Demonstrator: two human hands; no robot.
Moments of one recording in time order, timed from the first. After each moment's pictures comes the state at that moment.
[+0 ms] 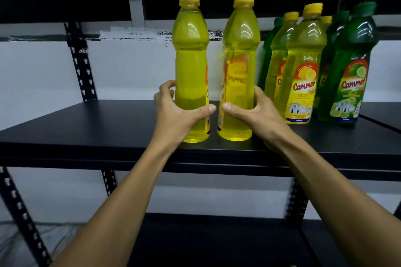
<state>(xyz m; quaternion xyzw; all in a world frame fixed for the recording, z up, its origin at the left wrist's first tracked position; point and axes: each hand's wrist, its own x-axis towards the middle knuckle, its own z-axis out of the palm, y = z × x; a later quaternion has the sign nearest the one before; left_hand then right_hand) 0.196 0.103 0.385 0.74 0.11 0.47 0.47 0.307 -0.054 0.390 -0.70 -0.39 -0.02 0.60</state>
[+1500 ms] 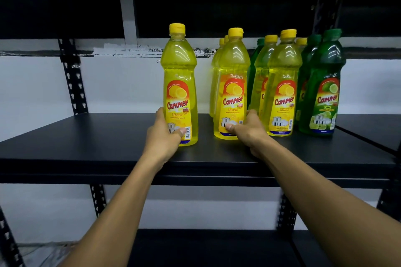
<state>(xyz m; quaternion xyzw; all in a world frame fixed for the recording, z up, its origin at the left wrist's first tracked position) 0.195 0.106 0.383 0.78 0.17 0.38 0.47 0.340 -0.043 0.387 -0.78 -0.21 -0.01 0.60</state>
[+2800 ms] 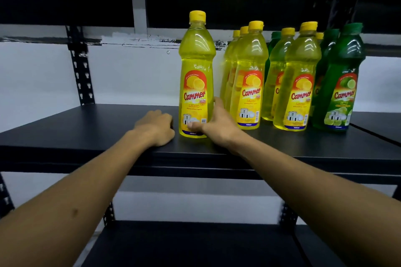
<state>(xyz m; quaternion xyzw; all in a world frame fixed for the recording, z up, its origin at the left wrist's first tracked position) 0.196 0.189 0.393 0.96 0.24 0.13 0.03 0.272 0.028 0.390 -0.78 -0.37 0.01 0.51</state>
